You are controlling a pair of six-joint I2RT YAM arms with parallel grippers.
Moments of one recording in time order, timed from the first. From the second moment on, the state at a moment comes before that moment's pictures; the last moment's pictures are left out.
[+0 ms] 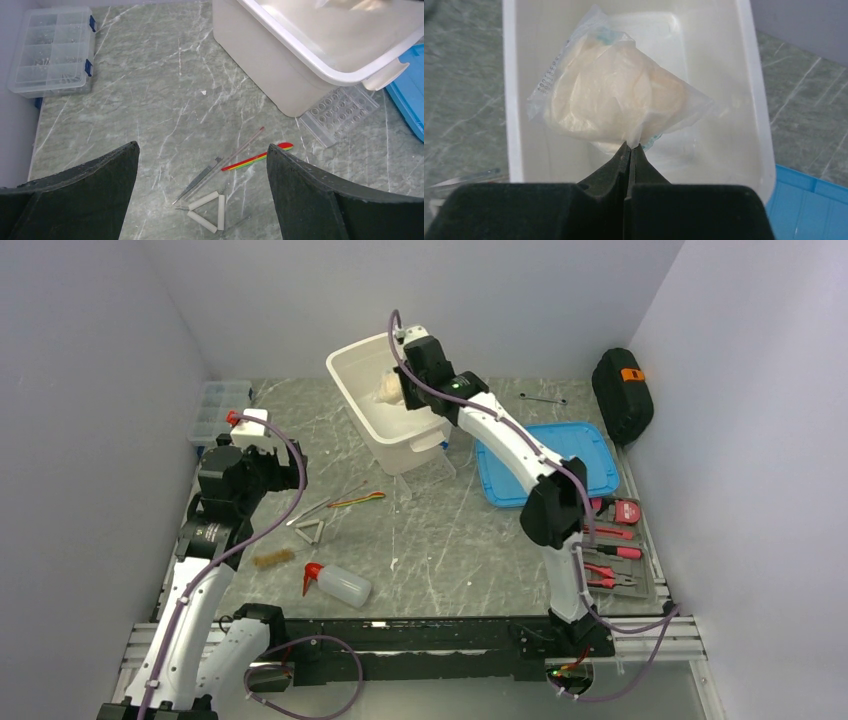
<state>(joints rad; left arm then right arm) -0.12 0.77 0.85 -0.36 0.01 -0.05 0.65 2.06 2.09 -0.58 0.19 0.15</state>
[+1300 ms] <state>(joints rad) -0.12 0.77 0.85 -0.35 0.01 -0.05 0.63 2.32 2.20 -0.68 0.06 0.05</state>
